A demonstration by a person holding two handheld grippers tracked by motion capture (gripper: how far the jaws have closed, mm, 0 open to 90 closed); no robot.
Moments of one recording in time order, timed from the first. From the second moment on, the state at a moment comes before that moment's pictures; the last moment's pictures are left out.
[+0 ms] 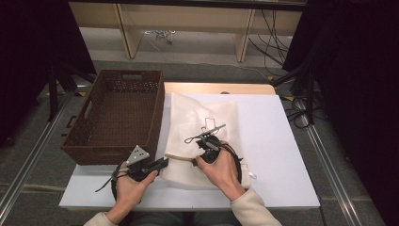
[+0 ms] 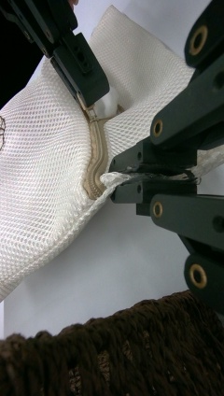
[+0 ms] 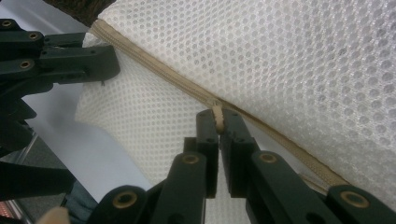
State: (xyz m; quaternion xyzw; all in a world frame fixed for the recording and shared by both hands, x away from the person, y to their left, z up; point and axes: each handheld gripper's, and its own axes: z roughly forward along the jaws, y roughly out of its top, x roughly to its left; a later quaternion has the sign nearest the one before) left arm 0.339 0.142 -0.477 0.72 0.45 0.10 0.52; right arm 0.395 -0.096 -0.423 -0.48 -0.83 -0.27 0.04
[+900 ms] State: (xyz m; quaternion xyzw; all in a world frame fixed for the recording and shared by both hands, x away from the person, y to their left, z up) left arm 0.339 0.143 -0.477 0.72 0.45 0.11 0.52; right arm 0.397 -0.108 -0.422 -0.50 -0.83 -0.26 0.03
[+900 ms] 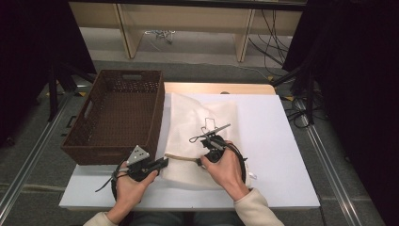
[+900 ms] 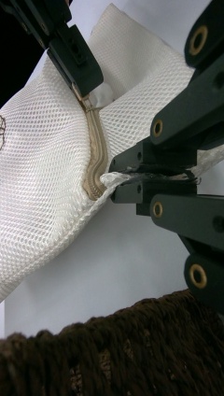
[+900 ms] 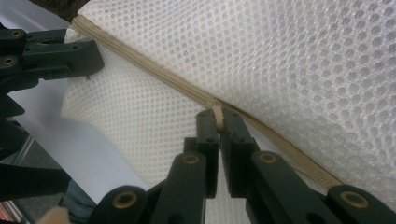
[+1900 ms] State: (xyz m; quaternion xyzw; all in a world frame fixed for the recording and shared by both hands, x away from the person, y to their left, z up) left arm 0.340 0.146 -0.476 0.72 0.45 0.13 0.51; right arm 0.396 -0.117 -0.420 -0.51 -0.82 -0.26 0.02
